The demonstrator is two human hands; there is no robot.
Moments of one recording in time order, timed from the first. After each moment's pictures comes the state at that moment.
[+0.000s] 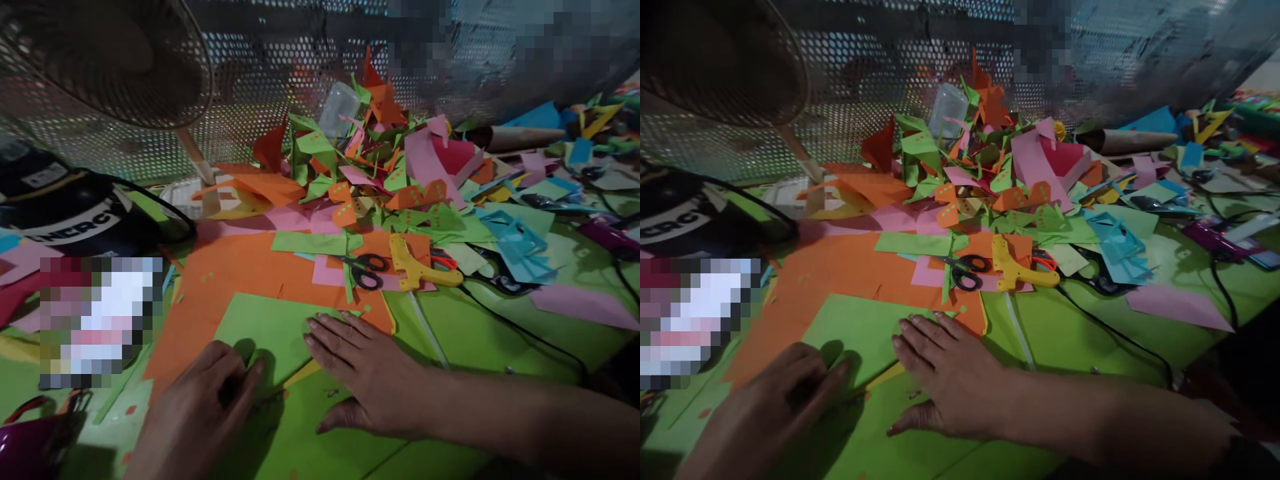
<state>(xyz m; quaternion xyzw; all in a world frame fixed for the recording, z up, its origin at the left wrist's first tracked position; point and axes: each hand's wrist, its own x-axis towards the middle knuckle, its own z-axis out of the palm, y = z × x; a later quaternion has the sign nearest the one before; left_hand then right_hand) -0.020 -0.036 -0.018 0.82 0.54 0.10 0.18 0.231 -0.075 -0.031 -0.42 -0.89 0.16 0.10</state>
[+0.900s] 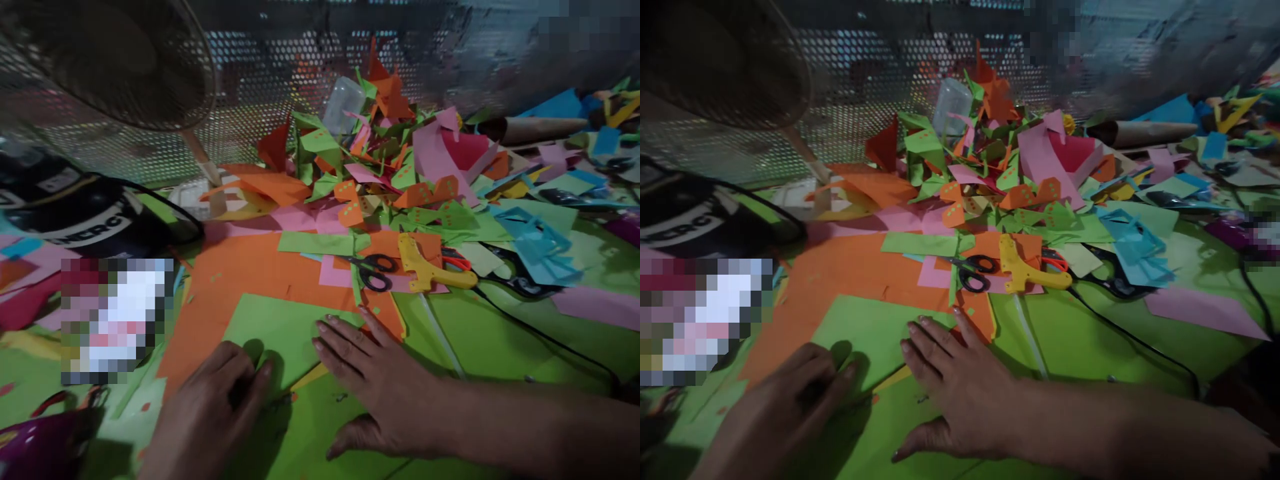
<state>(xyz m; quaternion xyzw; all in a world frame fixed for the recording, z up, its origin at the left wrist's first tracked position) -0.020 -0.035 -0.019 0.83 0.53 0.09 0.16 0.234 -0.079 -0.022 -0.41 -0.89 0.20 0.07</state>
